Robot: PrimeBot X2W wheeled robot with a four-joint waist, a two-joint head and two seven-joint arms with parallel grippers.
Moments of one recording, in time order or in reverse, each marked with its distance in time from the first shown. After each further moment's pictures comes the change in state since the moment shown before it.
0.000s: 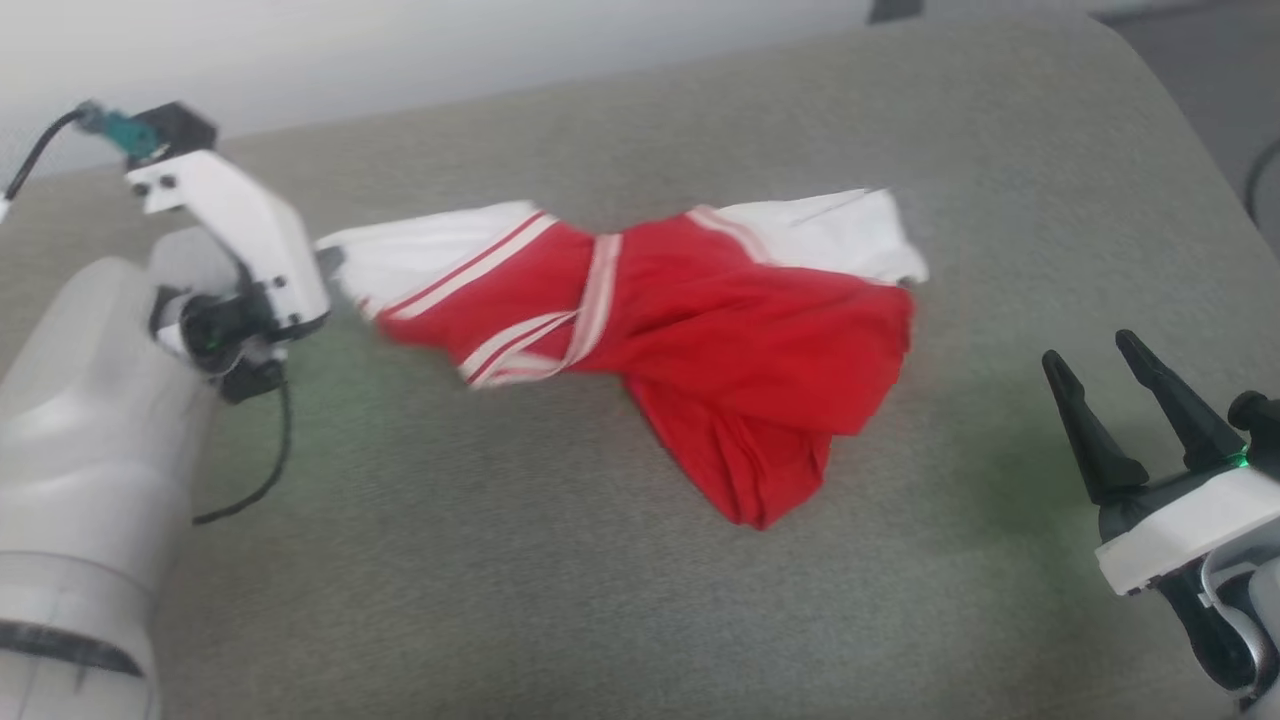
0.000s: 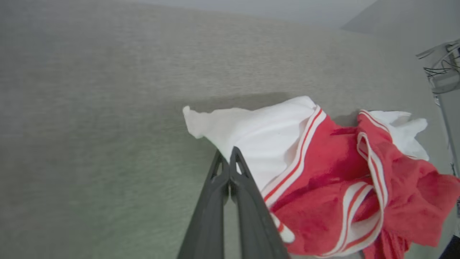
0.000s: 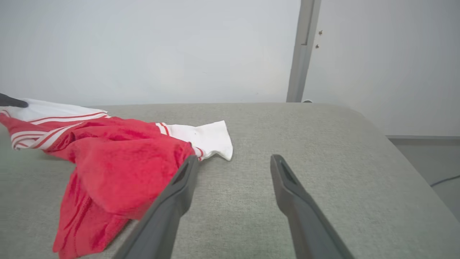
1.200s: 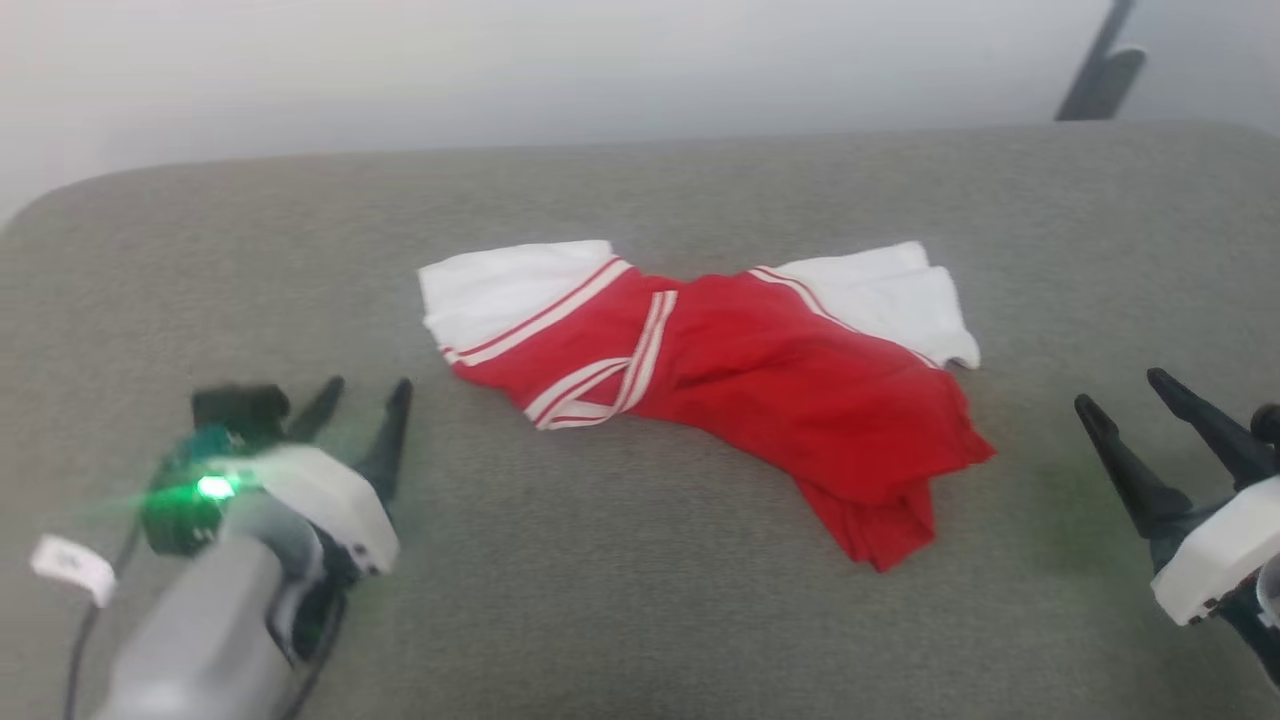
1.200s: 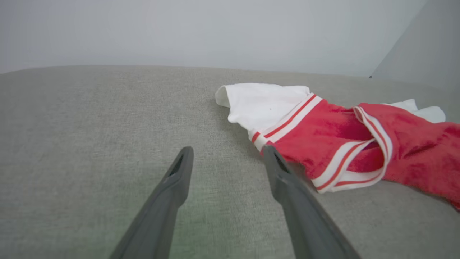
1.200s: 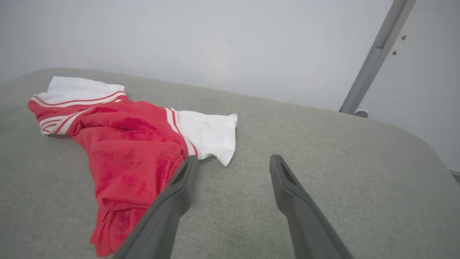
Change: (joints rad) left arm 0.489 0.054 -0.099 -0.335 0.162 0.036 -0.731; right arm 0.047 -0.126 0.019 -0.052 0.014 0.000 0.139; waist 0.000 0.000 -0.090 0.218
